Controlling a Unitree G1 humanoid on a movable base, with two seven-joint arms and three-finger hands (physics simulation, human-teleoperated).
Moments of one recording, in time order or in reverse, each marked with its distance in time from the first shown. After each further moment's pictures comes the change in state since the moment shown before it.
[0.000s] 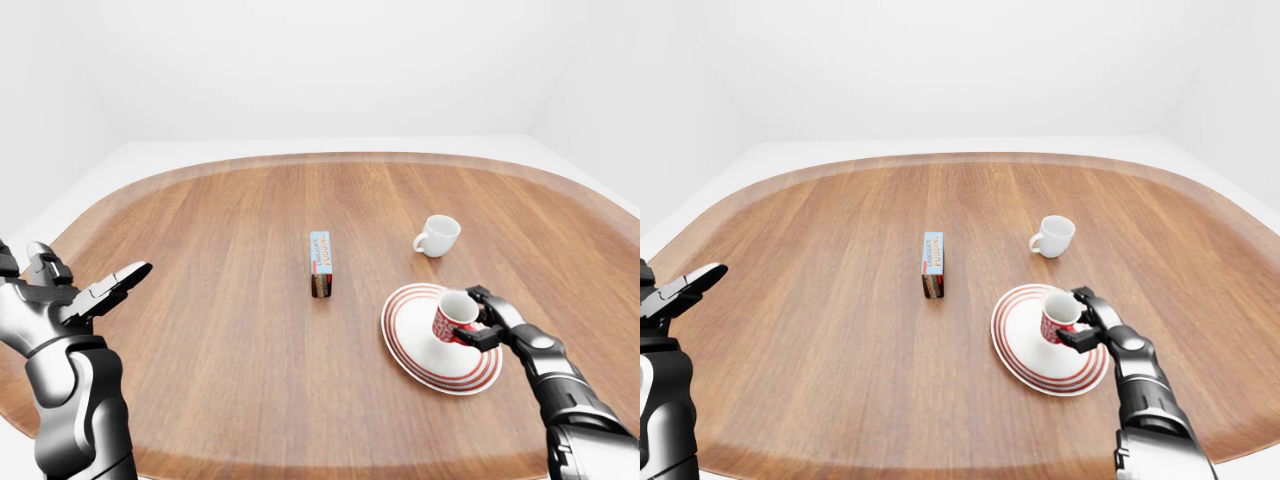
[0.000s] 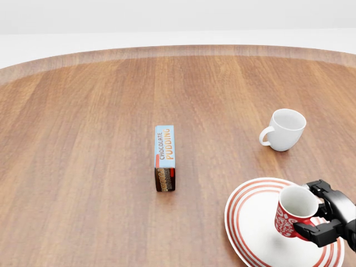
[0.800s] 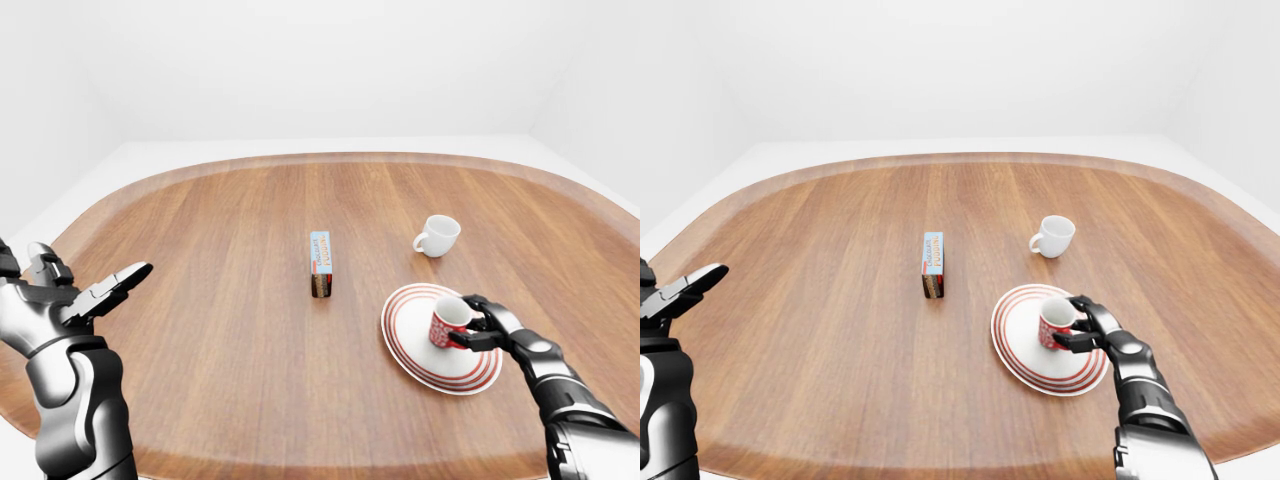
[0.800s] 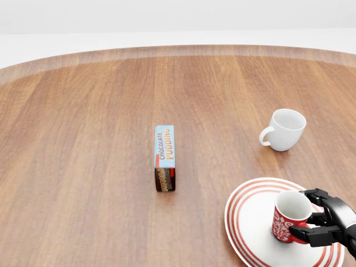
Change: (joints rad) left arm 0.002 -0.002 -0.001 0.001 0.002 0.000 -0.001; right arm -0.017 -0.002 0.020 0.086 -0.024 -0.010 -0.019
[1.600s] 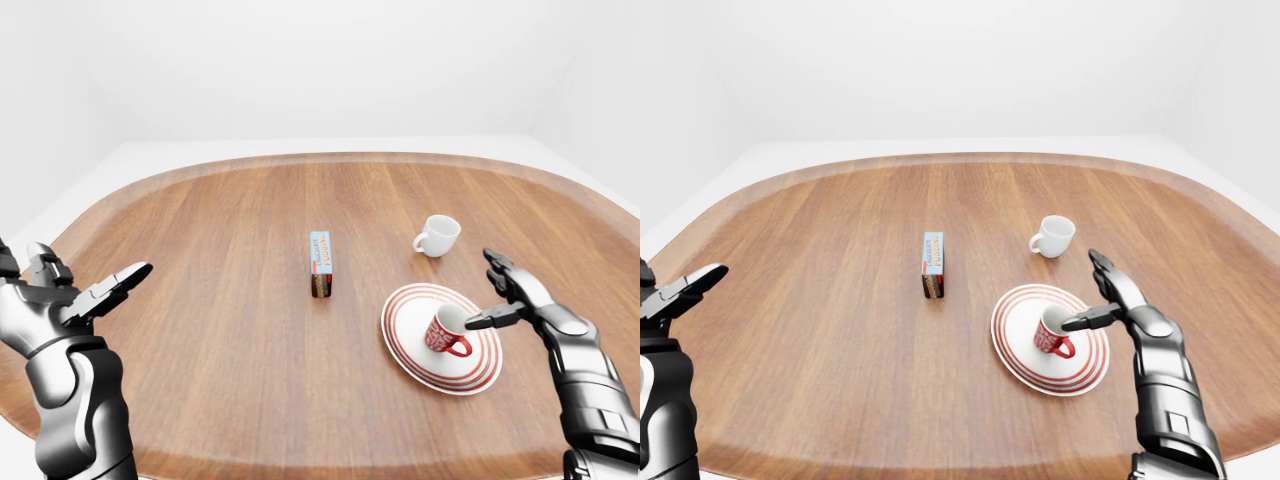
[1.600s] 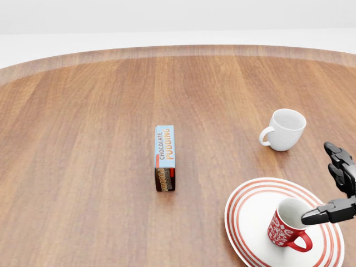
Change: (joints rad) left arm 0.002 -0.001 0.000 -0.004 0.000 0.000 0.001; right arm 0.126 -0.015 -0.129 -0.537 0.050 0.175 0.088
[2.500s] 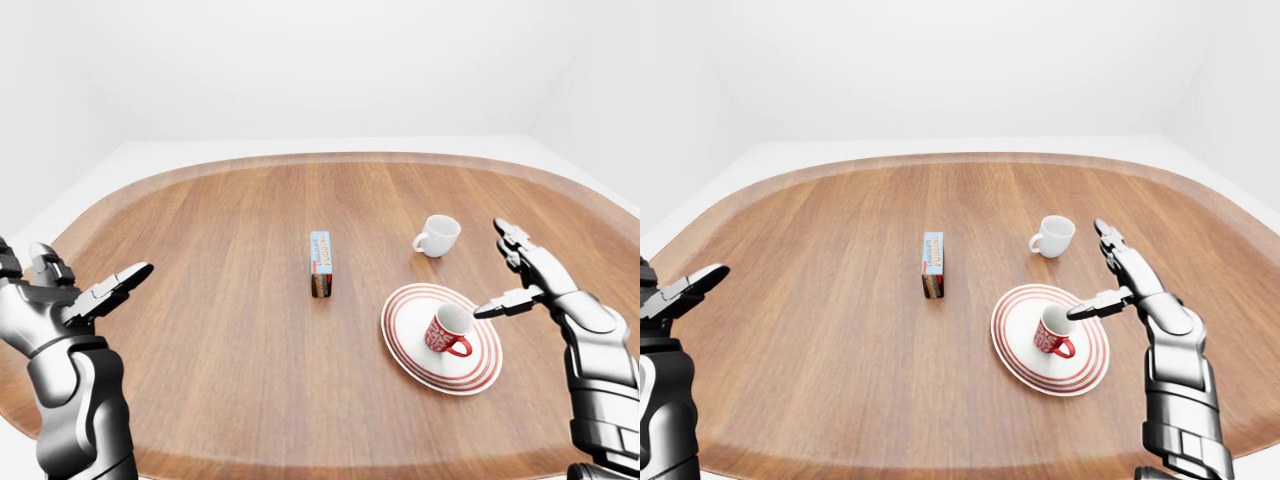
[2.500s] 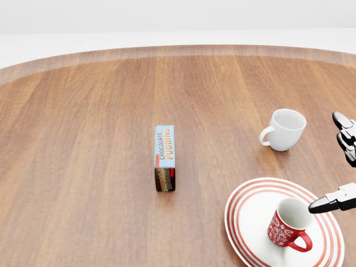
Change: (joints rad) left arm -0.001 0.000 -0.002 0.007 0.000 0.000 -0.001; right arm 0.070 0.022 -0.091 -0.350 -0.037 0.000 0.058
